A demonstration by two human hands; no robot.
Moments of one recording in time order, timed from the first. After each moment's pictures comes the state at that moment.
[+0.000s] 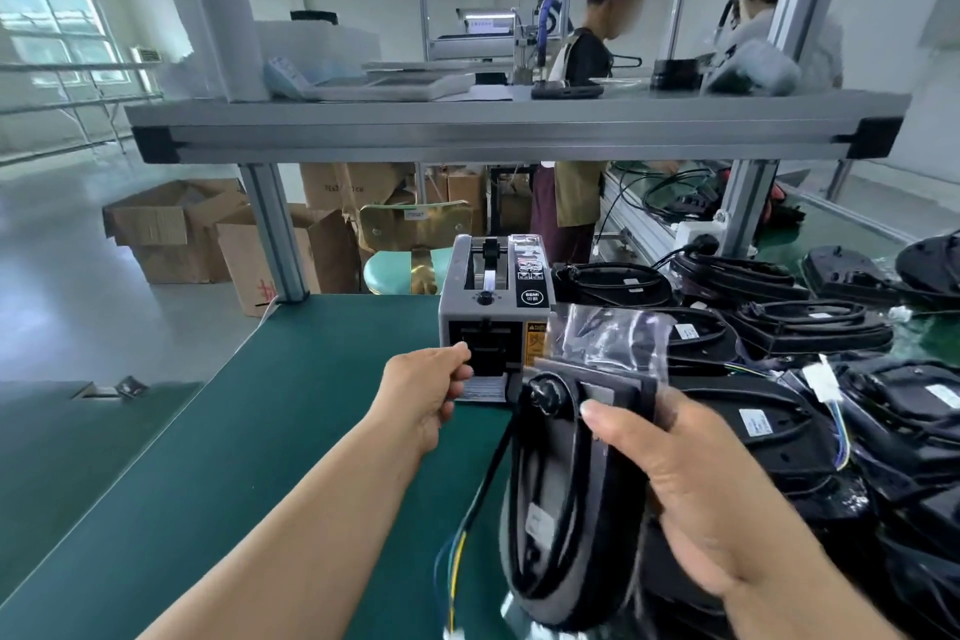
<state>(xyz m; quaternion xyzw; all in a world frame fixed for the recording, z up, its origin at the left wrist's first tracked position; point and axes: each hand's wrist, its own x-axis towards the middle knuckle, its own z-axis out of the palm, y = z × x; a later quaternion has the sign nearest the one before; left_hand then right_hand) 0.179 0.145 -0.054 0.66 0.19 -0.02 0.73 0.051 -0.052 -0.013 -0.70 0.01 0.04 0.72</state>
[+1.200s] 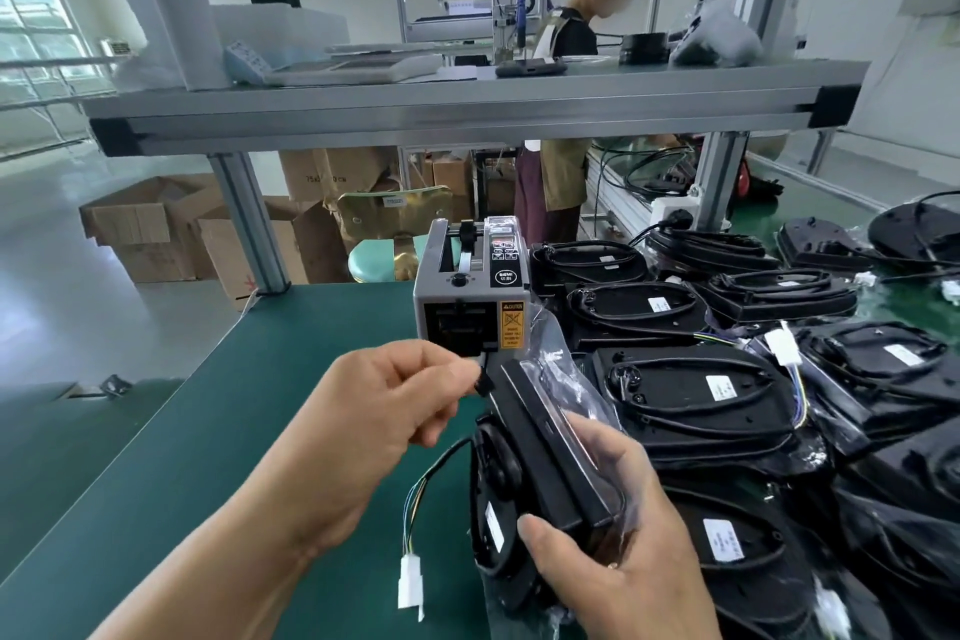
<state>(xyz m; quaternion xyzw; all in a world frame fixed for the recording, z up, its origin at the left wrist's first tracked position) 0.053 0.150 0.013 0.76 -0.12 -0.01 0.64 -0.006 -0.029 -0.057 -0.70 -0.08 -0.11 0.70</state>
